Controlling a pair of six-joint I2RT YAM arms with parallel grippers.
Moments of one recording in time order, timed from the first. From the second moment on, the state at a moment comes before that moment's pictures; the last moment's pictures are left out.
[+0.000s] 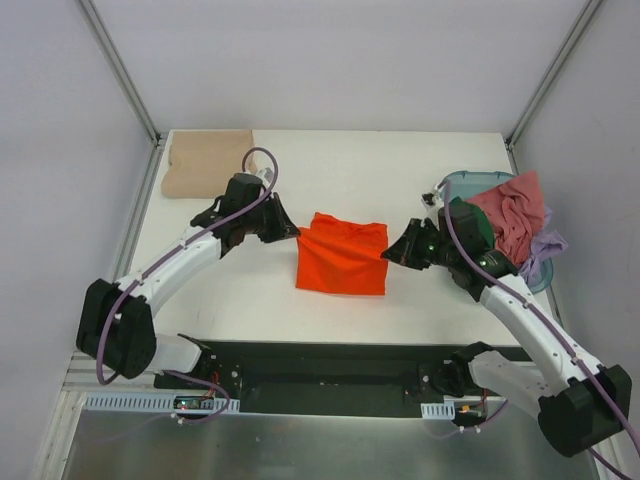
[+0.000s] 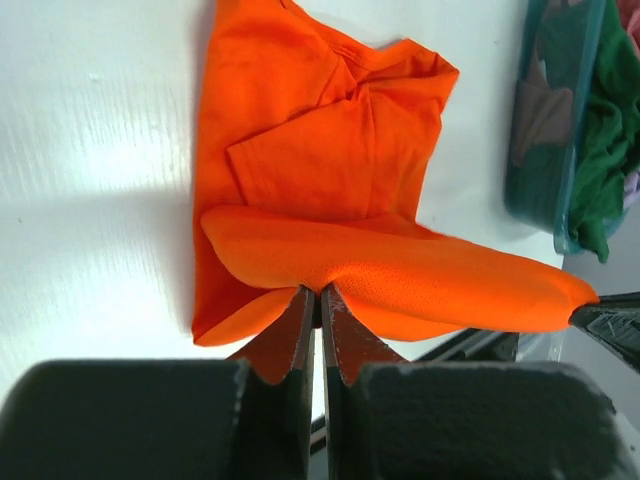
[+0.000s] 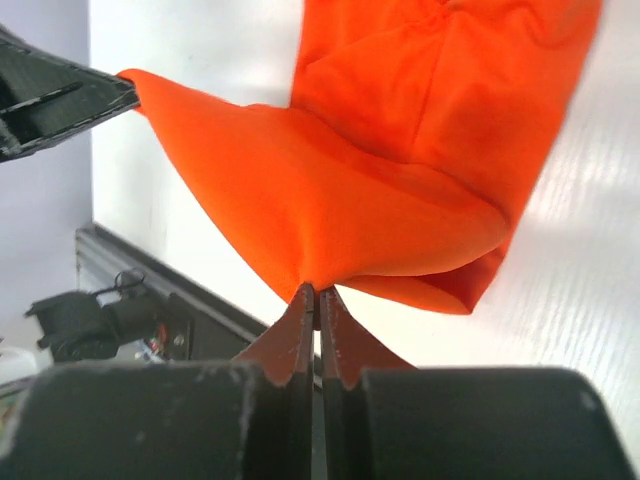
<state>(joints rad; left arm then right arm) -0.45 1.31 0.95 -0.35 0.29 -0.74 0.43 0.95 0.79 -0.48 -0.35 0.64</state>
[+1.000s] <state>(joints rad) -0.39 1.97 1.30 -0.24 0.24 -0.69 0.38 1.62 0.80 0.16 -0.07 0.57</state>
